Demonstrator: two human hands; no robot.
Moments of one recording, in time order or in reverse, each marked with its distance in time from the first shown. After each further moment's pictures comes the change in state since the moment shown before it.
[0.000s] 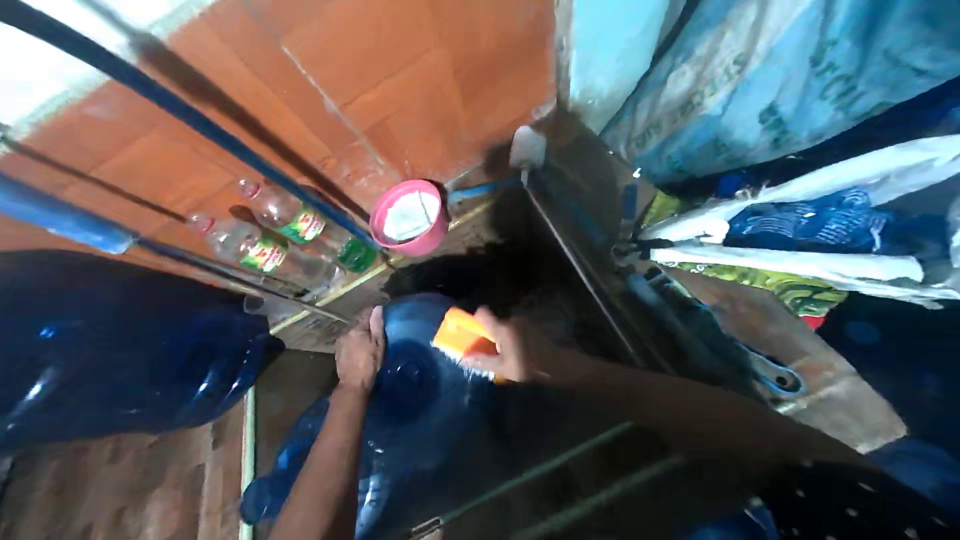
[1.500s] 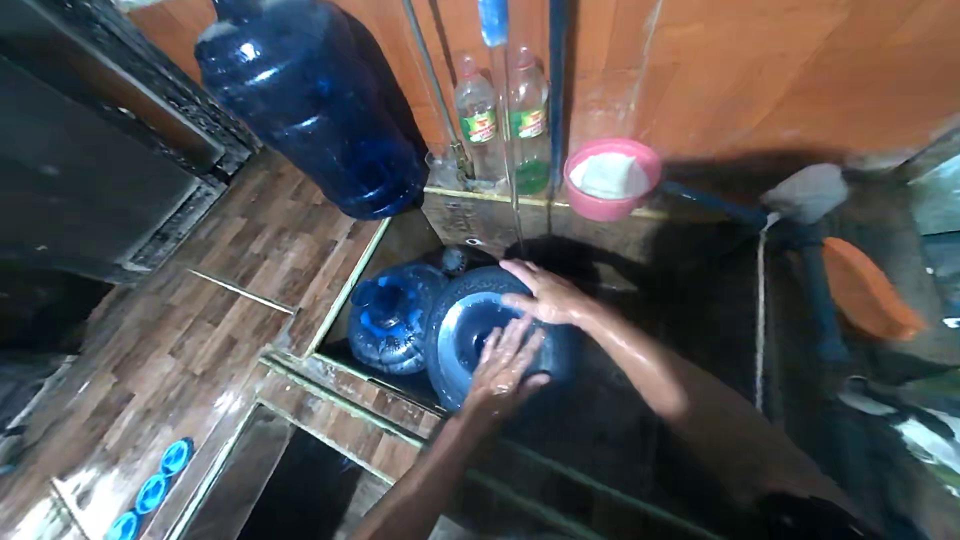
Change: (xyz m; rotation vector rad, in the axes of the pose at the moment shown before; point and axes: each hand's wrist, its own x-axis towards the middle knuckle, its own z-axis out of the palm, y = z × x) left_hand -0.178 0.024 0.099 -0.306 0.434 0.176; right_hand 0.117 -0.051 0.069 -0.233 -0.517 -0.425
